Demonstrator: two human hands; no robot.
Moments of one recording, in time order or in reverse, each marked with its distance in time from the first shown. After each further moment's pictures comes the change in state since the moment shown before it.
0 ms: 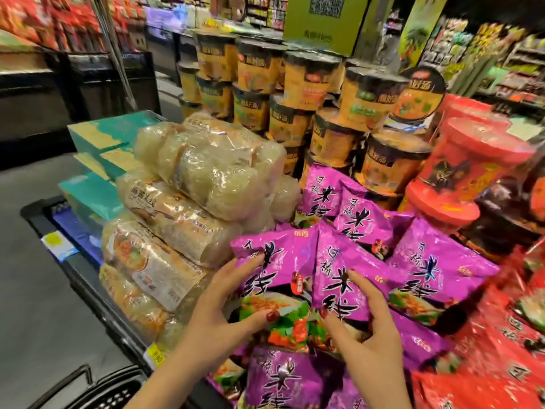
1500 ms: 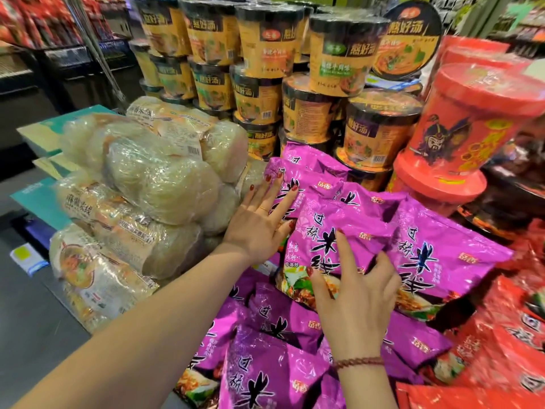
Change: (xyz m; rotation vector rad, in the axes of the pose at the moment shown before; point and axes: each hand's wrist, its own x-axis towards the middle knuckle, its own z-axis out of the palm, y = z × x) left_hand 0.179 -0.037 0.074 1.269 -0.264 0.257; right_hand 0.069 0.028 -0.001 -0.872 0.299 -0.061
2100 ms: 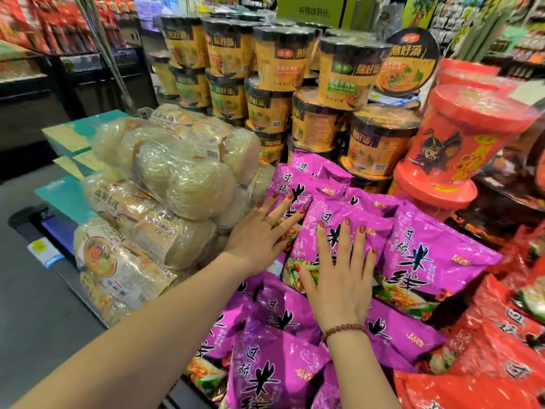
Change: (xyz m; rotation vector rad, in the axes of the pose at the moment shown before) left_hand -0.024 -0.004 -0.007 0.110 -0.062 0.095; right_hand 0.013 -0.001 0.035 -0.299 0.035 -0.297
